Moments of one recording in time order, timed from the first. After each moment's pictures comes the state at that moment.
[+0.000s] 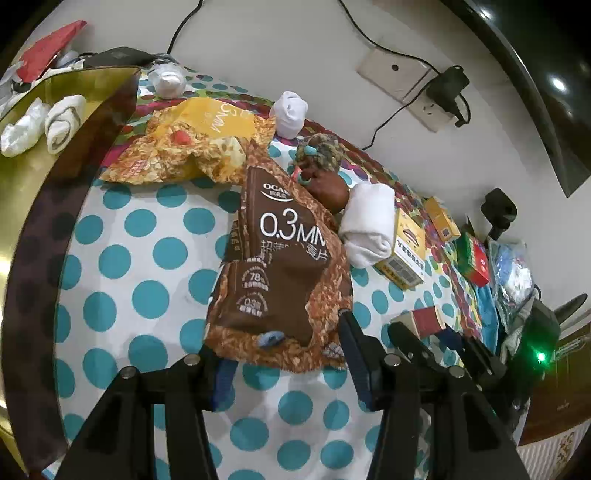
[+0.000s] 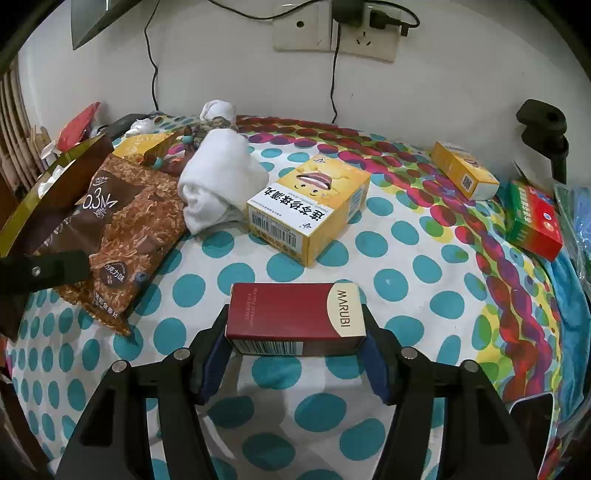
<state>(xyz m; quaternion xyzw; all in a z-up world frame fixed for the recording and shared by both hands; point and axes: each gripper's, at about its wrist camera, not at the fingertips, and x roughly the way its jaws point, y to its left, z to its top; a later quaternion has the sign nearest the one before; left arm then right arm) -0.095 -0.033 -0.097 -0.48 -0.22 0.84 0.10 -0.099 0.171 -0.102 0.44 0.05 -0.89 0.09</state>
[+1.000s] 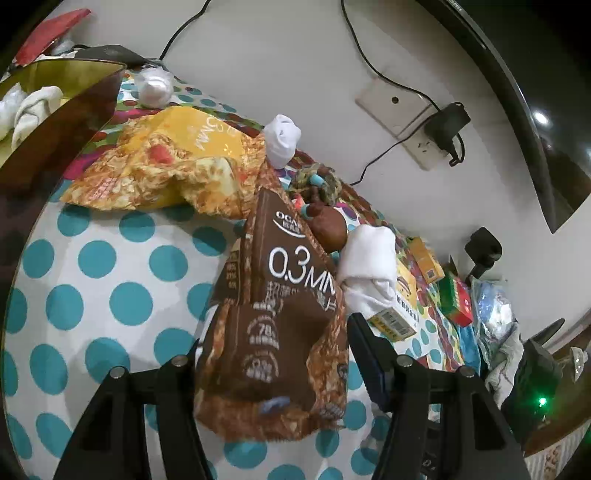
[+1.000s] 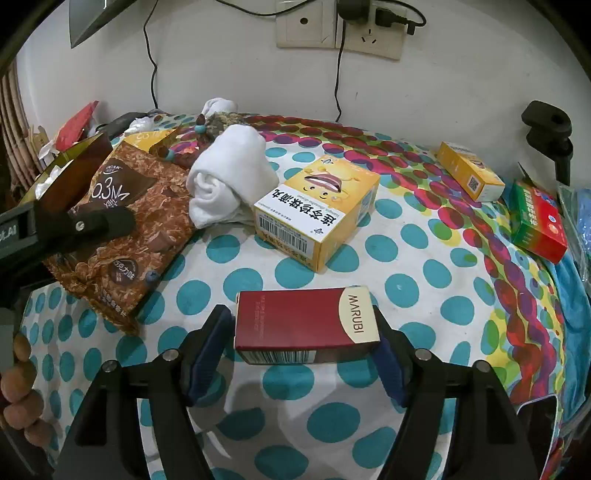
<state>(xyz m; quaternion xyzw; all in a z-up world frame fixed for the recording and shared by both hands) -0.124 -0.039 -0.118 -0.42 -0.27 0.86 0.13 -0.105 0.162 -0.105 0.44 0.05 -0.89 0.09</state>
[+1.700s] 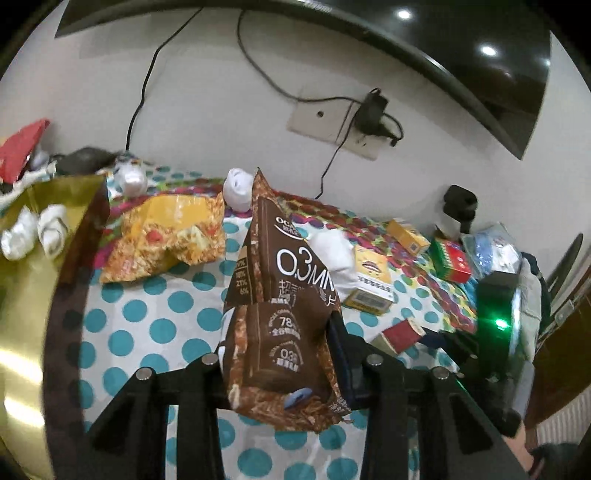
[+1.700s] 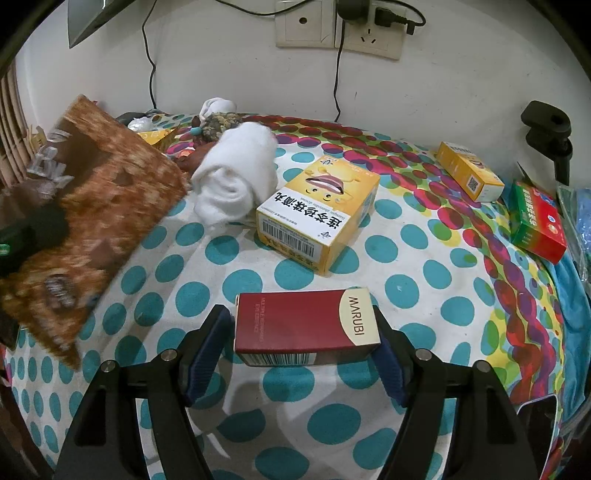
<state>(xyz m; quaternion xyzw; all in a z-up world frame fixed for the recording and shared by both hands) -0.068 -0.015 -0.053 -0.36 -0.11 0.91 0.15 -0.106 0.163 -0.106 0.44 0.05 -0.89 0.09</state>
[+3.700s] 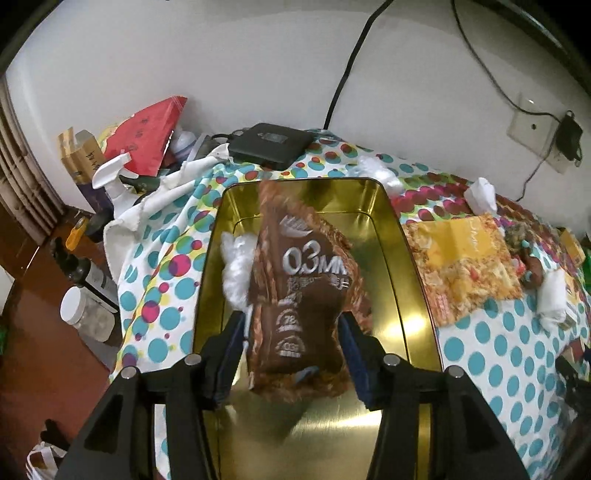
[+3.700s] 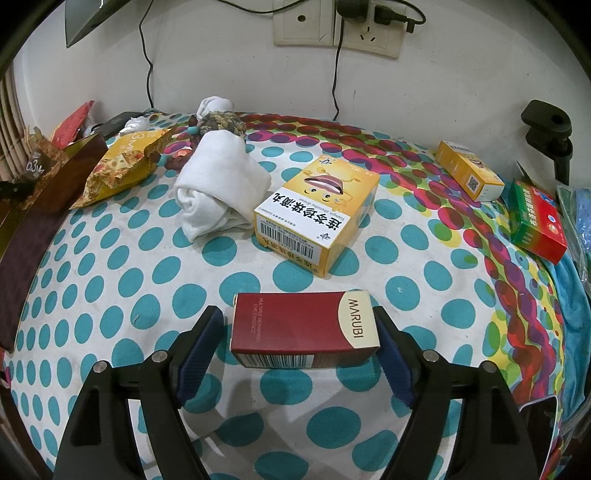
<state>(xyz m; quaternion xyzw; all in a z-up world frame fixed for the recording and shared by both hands) -0.134 -0.226 -0.043 -0.47 -0.01 0.88 -0.08 -0.106 0.160 -0.106 0.44 0.05 -0.89 0.09</state>
